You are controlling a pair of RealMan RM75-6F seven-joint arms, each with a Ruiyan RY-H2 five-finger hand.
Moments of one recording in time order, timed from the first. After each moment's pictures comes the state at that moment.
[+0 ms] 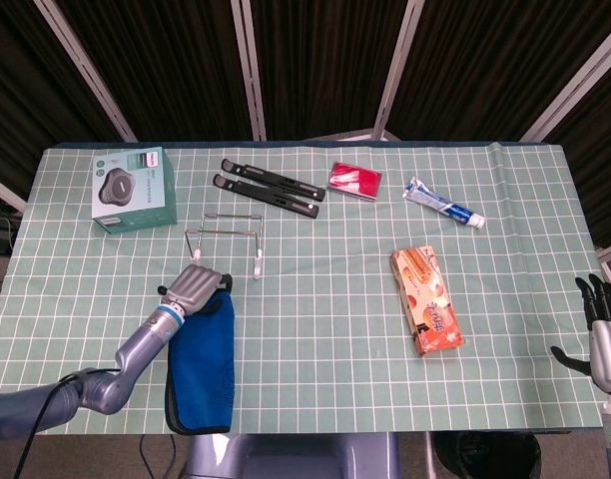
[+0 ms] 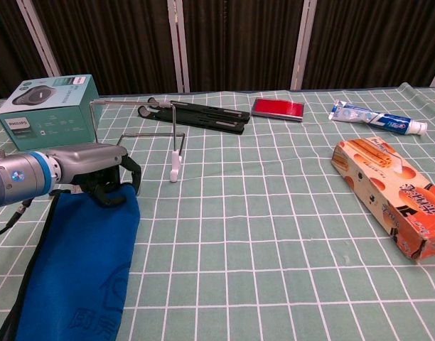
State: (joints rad) left arm -0.79 -1.60 -0.09 -1.27 1.11 0.75 0.22; right arm 0.08 -1.17 0.13 -1.48 -1.35 1.44 -0.03
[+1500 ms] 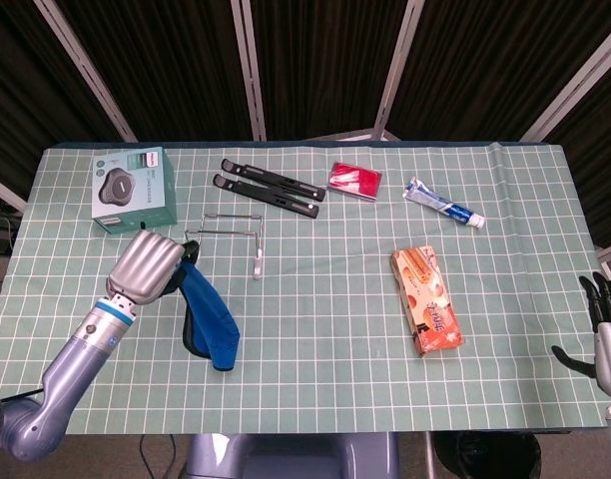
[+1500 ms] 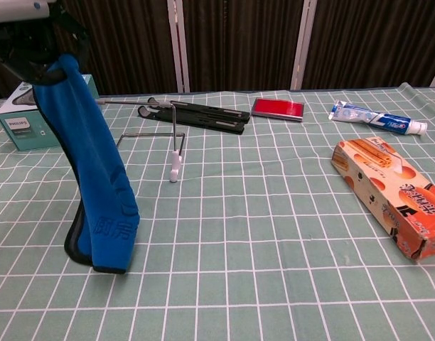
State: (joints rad) left arm -0.74 -1.08 -0.18 -1.98 1.07 1.09 0.58; right arm 0.06 -1.13 0.13 -1.52 -1.39 1.48 0.01
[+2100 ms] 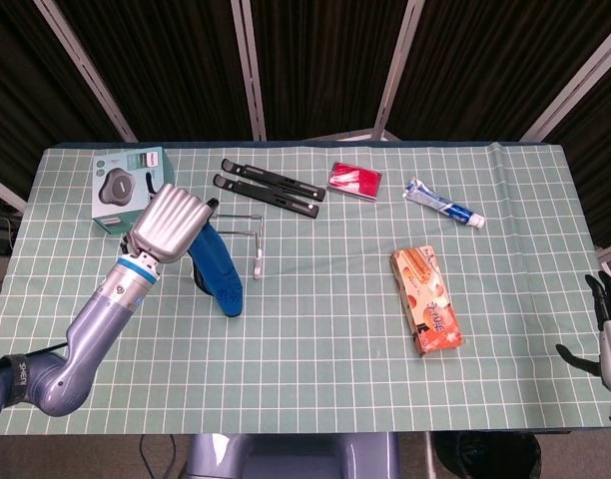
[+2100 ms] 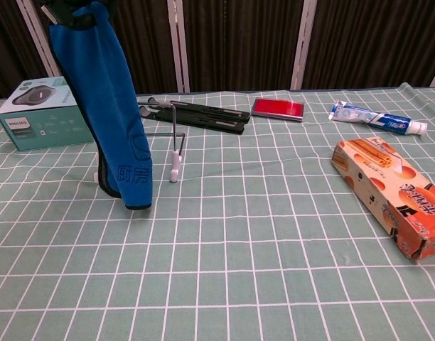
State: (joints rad) left arm -0.95 -1.09 -0.24 -1.88 0.92 1.04 0.87; right arm 0.06 -1.13 0.14 -1.51 -1.37 1.47 0.03
